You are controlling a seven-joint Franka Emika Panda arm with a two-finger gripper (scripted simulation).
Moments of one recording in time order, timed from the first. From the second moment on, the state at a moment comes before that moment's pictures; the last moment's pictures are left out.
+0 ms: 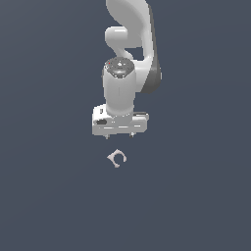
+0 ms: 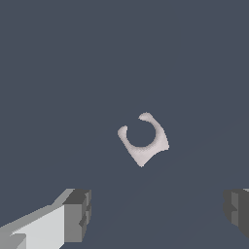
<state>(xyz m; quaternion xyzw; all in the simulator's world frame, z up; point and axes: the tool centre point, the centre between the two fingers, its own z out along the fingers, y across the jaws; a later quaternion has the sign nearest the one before) 0.014 -0.023 0.174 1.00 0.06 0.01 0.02</state>
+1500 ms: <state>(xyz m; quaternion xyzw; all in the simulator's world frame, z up) 0.038 -0.042 0.075 0.94 0.33 0.00 0.00</state>
